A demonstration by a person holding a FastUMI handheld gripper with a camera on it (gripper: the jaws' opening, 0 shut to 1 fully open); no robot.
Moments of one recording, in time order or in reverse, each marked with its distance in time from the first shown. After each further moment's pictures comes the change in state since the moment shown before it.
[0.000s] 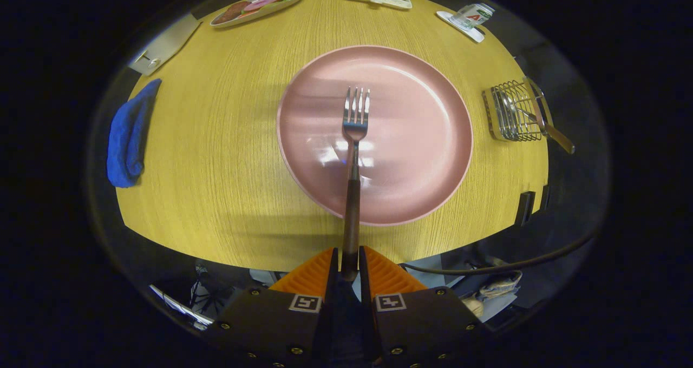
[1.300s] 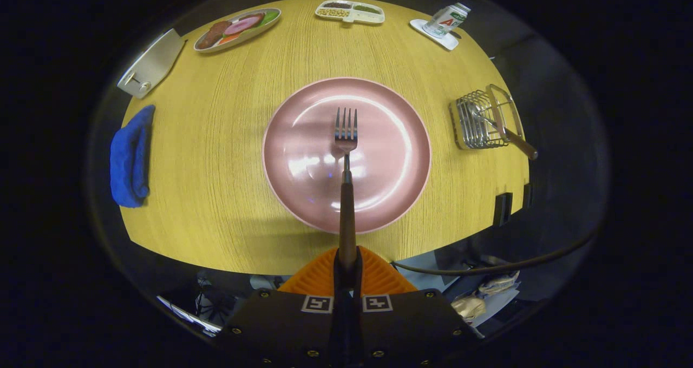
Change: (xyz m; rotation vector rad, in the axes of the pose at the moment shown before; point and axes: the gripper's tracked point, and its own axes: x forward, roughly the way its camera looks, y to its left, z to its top) arm -0.053 -0.029 0.025 0.079 -0.086 -0.041
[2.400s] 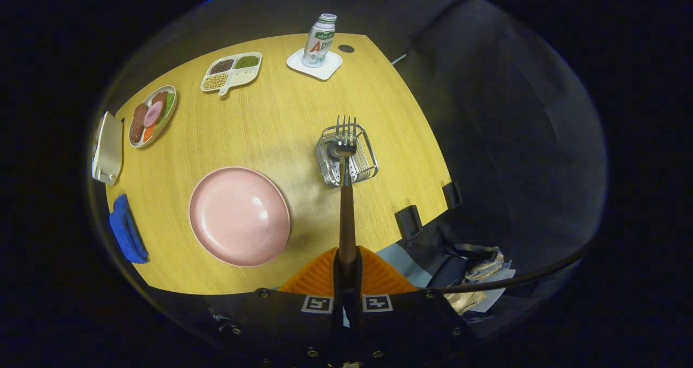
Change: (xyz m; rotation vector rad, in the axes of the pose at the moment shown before) arm -0.071 -0.193 0.052 0.254 -0.070 -0.156
